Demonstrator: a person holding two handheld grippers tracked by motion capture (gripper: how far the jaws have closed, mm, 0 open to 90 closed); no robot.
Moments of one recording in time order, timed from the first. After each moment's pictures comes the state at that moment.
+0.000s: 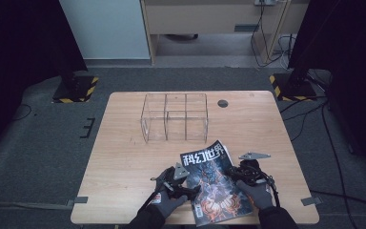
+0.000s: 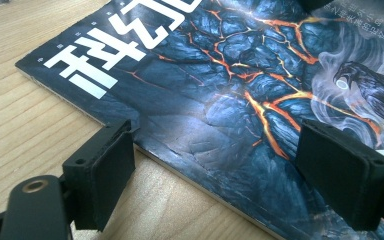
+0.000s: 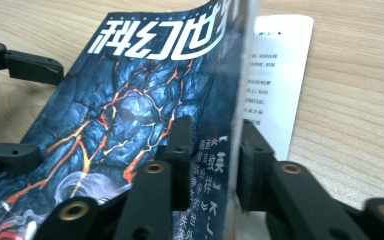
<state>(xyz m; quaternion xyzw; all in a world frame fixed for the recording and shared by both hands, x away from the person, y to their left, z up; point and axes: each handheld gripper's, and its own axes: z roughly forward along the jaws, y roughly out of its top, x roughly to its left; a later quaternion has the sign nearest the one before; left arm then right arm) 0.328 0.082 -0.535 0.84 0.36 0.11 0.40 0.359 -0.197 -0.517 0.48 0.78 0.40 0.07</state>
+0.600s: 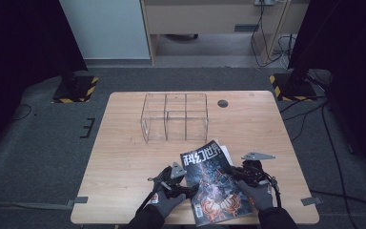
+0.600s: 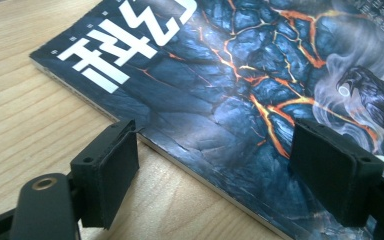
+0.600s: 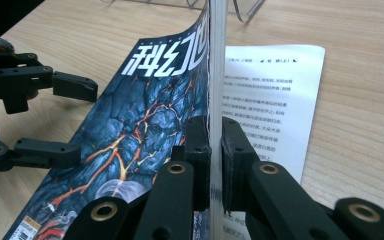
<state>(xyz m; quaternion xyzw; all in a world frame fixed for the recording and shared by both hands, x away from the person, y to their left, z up) 0.329 0.090 -0.532 0.82 0.38 0.10 0.41 0.350 -0.198 -0.502 0.46 0.77 0.44 0.06</state>
